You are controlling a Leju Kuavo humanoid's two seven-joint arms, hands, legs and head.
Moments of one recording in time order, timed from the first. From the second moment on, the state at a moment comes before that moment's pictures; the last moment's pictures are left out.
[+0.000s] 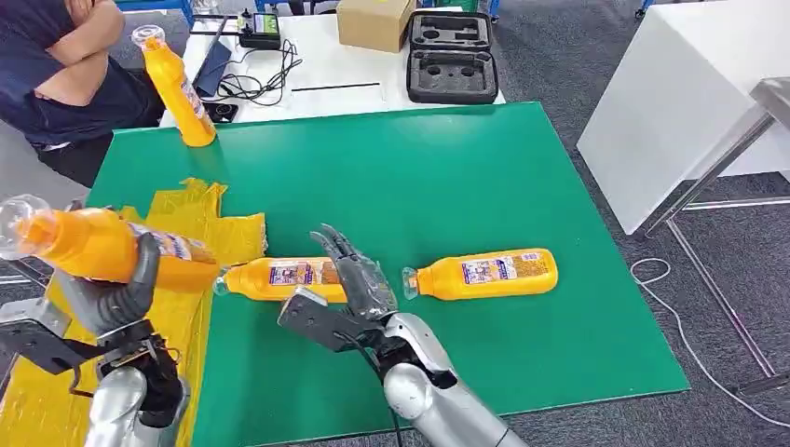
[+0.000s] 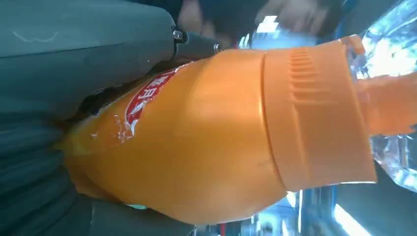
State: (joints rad) left arm 0.00 -0.07 0.17 -1.77 0.11 0.37 -0.52; right arm -0.36 0.26 0.69 -1.20 0.60 -0.19 -0.05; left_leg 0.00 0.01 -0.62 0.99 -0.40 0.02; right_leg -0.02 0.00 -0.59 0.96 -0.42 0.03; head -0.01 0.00
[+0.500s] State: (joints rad) left arm 0.00 -0.03 0.27 -1.74 -0.53 0.69 -0.66; right arm -0.32 0.21 0.67 -1.32 0.58 -0.19 -0.08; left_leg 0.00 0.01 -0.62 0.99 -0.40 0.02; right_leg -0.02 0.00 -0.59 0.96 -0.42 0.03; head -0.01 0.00
